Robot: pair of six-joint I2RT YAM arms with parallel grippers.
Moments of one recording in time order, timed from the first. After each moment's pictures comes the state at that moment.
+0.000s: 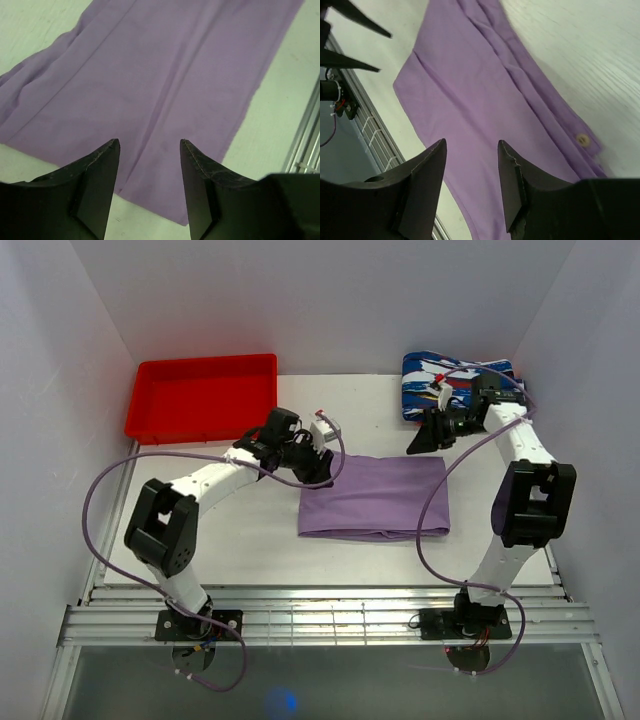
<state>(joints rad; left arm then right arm) -0.55 1.67 1.22 -0.25 0.59 0.23 -0.06 1.84 1.59 -0.97 -0.91 -0.42</state>
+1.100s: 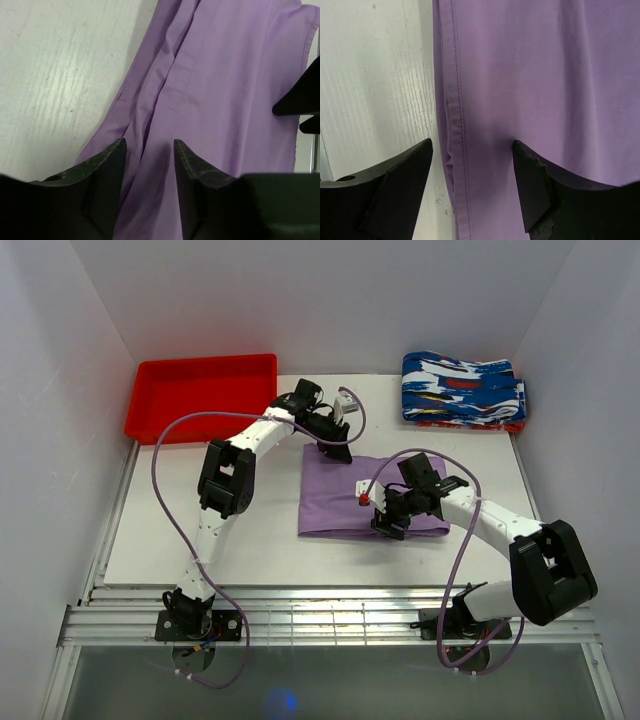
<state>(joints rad) -0.47 2.43 2.09 -0.63 0.92 0.38 0.49 1.36 0.77 -0.50 -0.56 -0.93</state>
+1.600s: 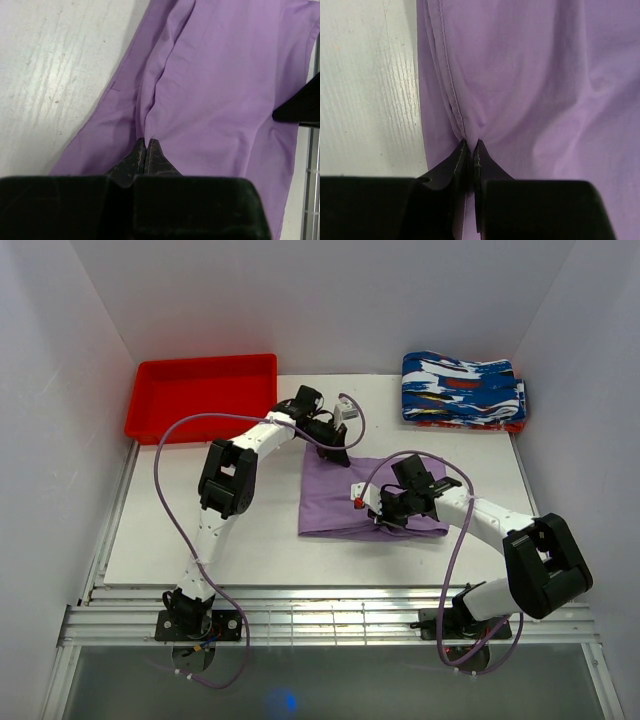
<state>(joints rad) -0.48 2.43 2.02 -0.61 0.95 0.37 0.53 1.41 0.77 -0.44 -0.48 -0.95</state>
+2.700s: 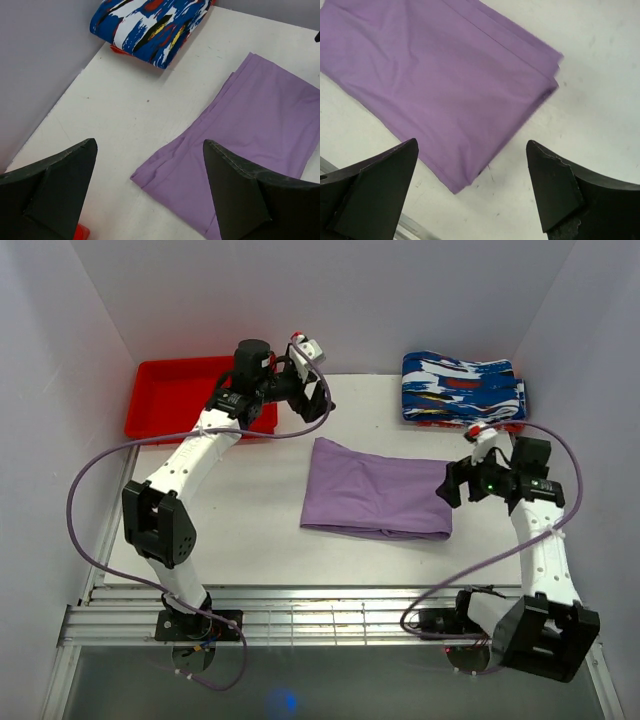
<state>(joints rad) -0.42 1.77 1.70 -0.24 0.62 0.30 -0.15 1.04 0.89 -0.64 -0.64 -0.51</state>
